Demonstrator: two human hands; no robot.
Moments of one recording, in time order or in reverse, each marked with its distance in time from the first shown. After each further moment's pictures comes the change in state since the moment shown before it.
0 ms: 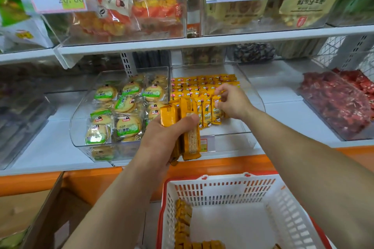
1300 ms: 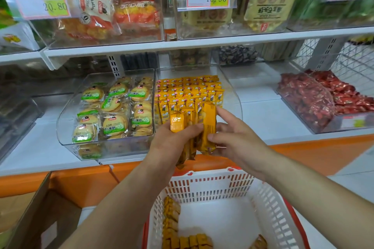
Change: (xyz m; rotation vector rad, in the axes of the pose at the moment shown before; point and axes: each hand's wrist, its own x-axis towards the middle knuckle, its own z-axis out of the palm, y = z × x) left_hand -0.012 -0.027 0.047 0.081 -0.003 -0.008; right_hand -0.175 -0.045 -0.055 0.845 -0.331 0.142
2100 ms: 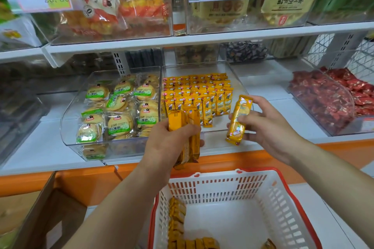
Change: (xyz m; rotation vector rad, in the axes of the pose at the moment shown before) left_hand 0.004 0.011 -0.017 0.050 0.030 -0.014; right_hand 0.032 0.006 -0.052 0.021 0.203 -0.066
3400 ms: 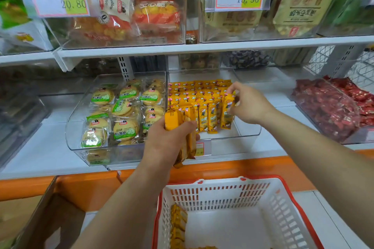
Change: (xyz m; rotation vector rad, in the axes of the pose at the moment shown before) left_hand 0.010 0.008 -0.019 -0.066 0.060 0.109; right_hand 0.085 -0.029 0.030 -1.090 0.102 -0.144
